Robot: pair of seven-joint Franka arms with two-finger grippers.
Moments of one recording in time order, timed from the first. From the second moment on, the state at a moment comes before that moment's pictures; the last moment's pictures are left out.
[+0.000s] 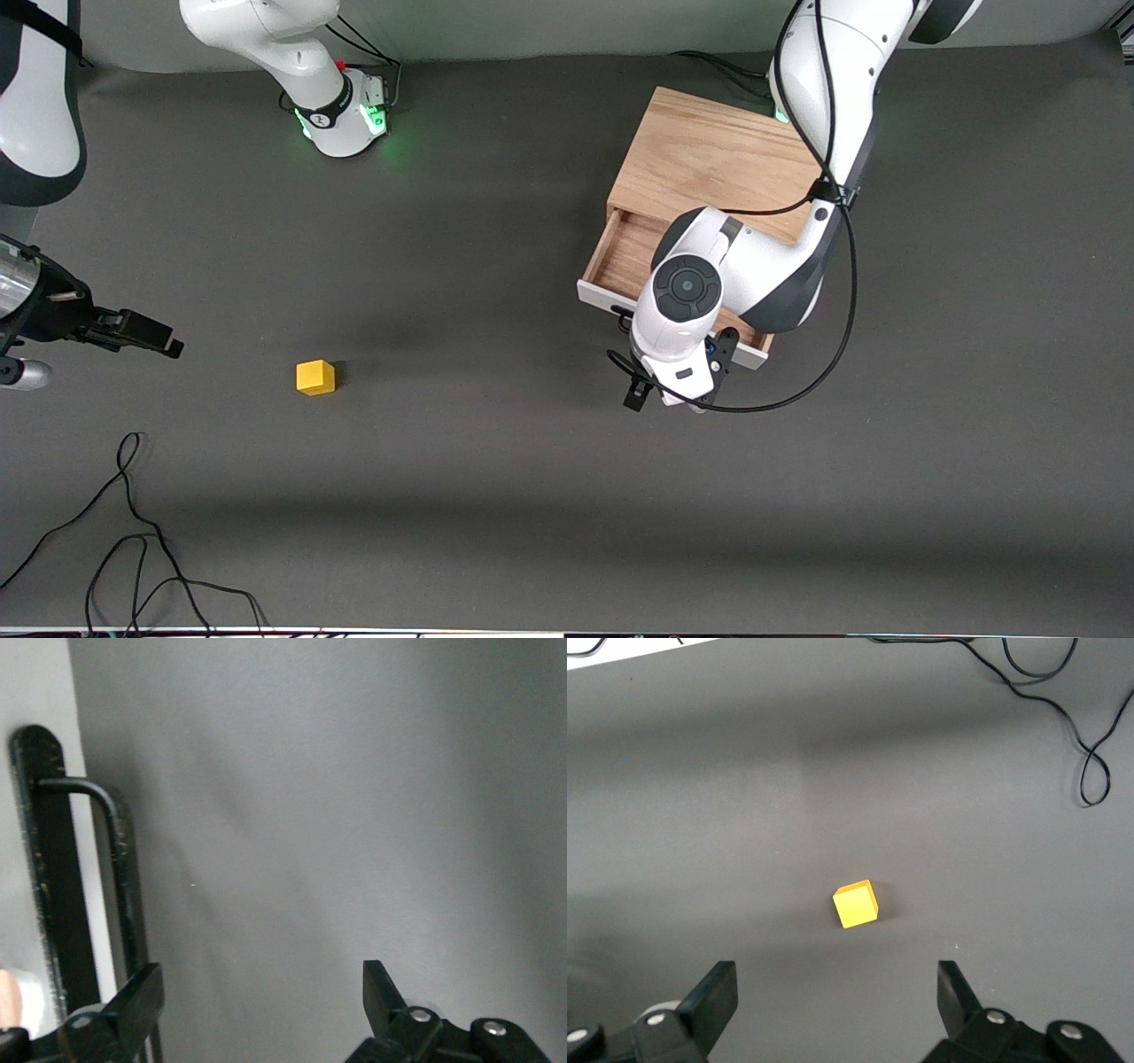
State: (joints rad) left arm -0.55 0.67 -0.03 -1.36 -0.02 2.08 -1.70; right arm 0.25 0.16 -0.34 -1.61 0.13 1.82 0.02
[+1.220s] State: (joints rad) left arm -0.20 0.33 0.01 -1.26 -0.04 1.54 -0.77; right arm 0.30 0.15 -0.33 -1.61 0.04 1.74 0.01
